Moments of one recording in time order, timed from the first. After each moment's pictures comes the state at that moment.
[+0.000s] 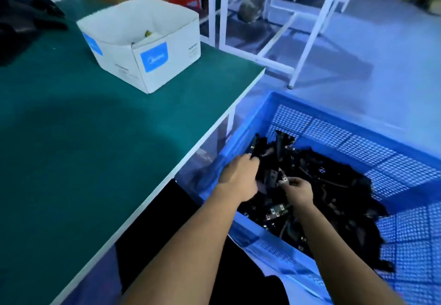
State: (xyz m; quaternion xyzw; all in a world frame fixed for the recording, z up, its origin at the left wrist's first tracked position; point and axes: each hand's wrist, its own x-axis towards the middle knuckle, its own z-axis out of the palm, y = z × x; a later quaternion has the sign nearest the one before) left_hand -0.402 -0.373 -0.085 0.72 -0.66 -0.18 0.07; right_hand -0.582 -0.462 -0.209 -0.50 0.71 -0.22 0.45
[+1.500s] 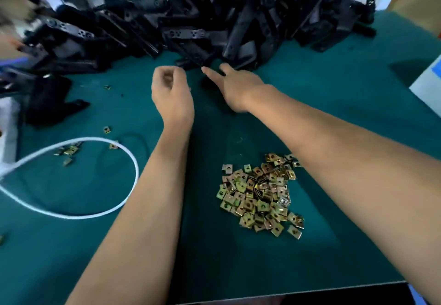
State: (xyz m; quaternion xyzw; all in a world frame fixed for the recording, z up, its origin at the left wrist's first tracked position) left_hand -0.034 0.032 0.019 0.67 0.09 0.23 0.70; right_hand -0.014 -0.105 0.043 -1.00 -0.09 0.04 -0.03
